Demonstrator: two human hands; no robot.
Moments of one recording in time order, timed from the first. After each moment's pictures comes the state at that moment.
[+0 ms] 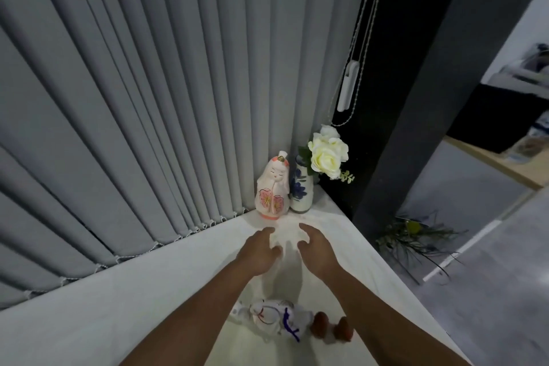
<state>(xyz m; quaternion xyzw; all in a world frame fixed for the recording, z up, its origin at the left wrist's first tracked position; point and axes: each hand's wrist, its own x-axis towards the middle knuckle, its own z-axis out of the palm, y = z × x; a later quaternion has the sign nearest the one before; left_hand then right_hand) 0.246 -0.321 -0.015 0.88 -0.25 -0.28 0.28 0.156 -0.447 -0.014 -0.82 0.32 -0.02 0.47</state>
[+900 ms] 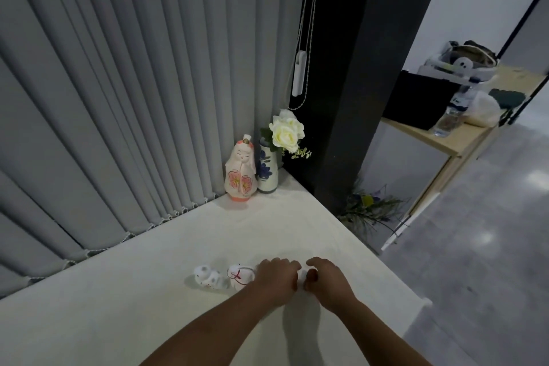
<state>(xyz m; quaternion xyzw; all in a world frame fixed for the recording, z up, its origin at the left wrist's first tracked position) 0.112 -0.328 -0.038 0.84 -0.51 -0.21 0.02 0.004 -0.424 -0.040 -0.87 0.37 0.05 0.31</state>
